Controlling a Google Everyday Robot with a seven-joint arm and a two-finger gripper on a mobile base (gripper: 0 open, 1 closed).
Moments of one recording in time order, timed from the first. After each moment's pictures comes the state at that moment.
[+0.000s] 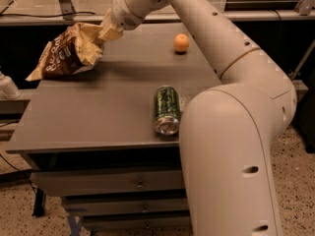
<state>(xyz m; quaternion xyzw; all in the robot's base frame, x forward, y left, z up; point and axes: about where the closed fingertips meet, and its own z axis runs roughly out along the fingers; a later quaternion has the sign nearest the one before) 0.753 0.154 0.916 -0.71 0.56 0.15 0.39</state>
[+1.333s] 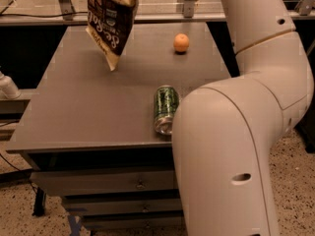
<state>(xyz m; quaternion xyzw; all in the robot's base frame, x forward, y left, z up) 0.753 0.087 1.092 -0.73 0.48 0.00 0.49</state>
